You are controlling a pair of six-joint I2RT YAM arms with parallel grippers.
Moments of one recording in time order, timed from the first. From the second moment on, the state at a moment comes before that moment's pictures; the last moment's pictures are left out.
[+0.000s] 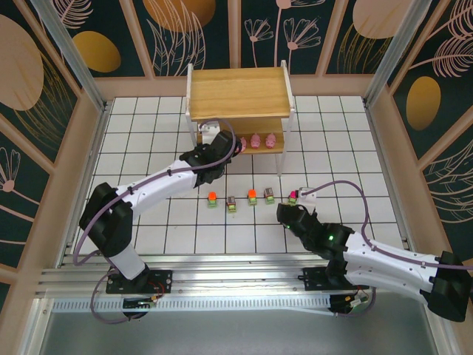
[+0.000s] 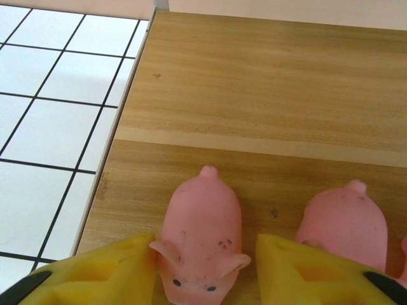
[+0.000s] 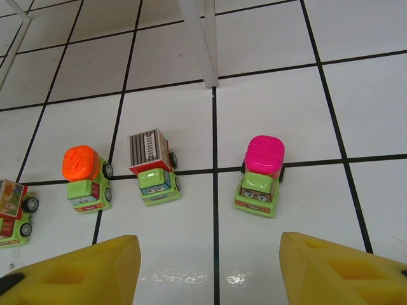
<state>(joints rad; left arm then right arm) -0.77 1.68 1.28 -0.40 -0.68 -0.67 1.05 0.78 0.37 -0.40 0.65 0.83</state>
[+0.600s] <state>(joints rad) -0.79 1.66 1.30 -0.40 -0.71 -0.67 1.05 0.78 0.37 -0.40 0.65 0.83</state>
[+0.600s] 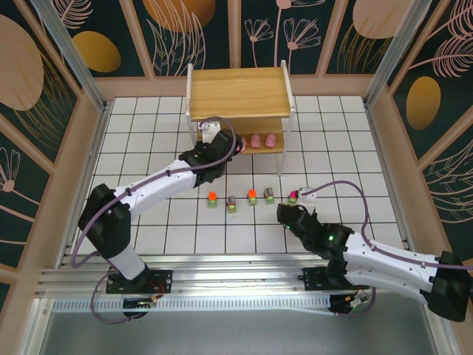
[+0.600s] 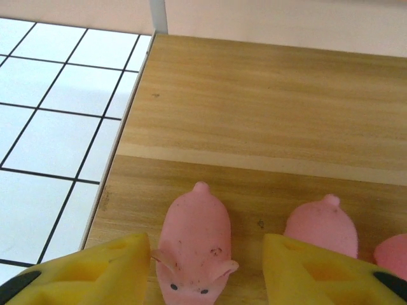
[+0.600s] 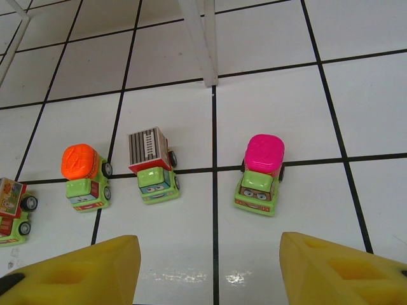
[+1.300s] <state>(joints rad) -0.90 1.53 1.27 -0.37 -0.75 -0.62 1.05 0.78 0.37 -0.40 0.66 0.83</state>
